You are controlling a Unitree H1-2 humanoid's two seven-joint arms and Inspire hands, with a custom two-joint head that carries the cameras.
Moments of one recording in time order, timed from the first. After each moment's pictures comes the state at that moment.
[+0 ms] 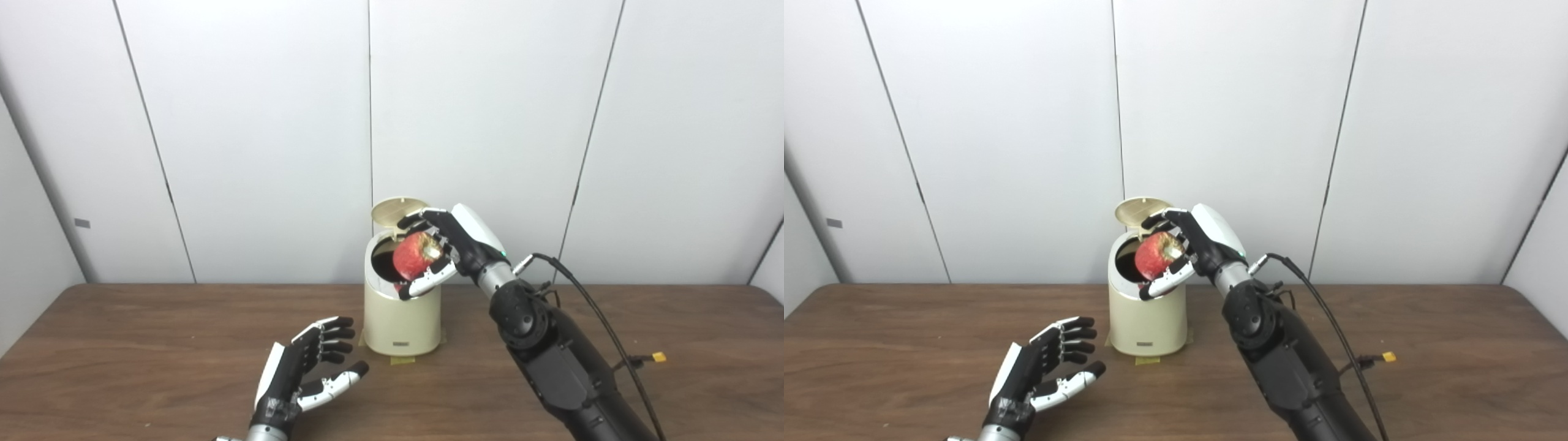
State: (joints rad) left arm -0.22 0.09 -0.06 0.18 0.12 -0.17 -0.01; right arm -0.84 -0.11 0.28 0.52 -0.49 0.06 -0.01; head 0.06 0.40
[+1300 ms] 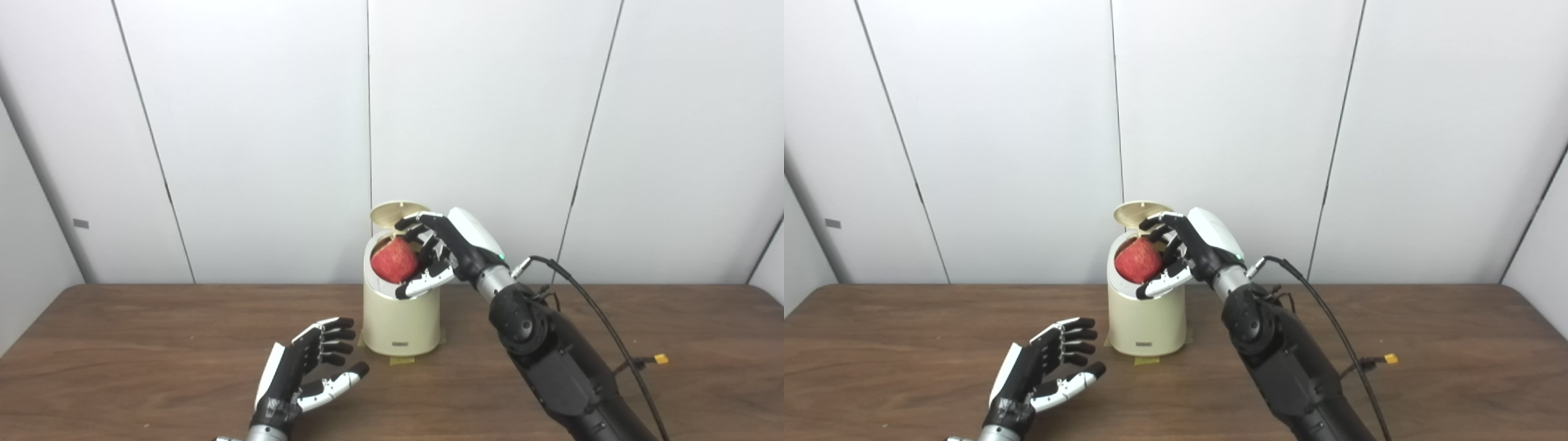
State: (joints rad) left arm -0.22 0.09 -0.06 0.18 0.12 -0.17 -0.02; right arm -0.80 -0.12 0.29 0.46 -0.49 0.06 0.00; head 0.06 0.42
